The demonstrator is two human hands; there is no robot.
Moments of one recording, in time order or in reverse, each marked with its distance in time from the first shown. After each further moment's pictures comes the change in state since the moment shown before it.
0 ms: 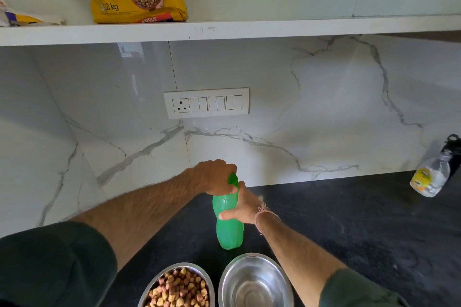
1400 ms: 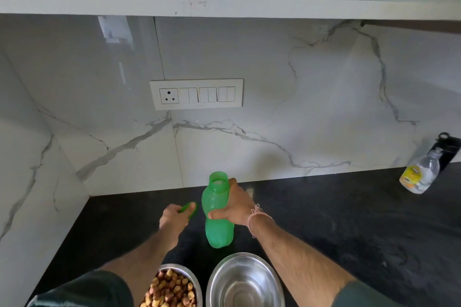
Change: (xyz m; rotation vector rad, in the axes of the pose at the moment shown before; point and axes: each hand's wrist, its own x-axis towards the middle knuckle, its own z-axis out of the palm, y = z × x) left_hand 0.006 -0.056 0.199 -1.283 0.311 -0.922; right_hand -0.006 -0.006 -0.005 0.069 -0.001 0.035
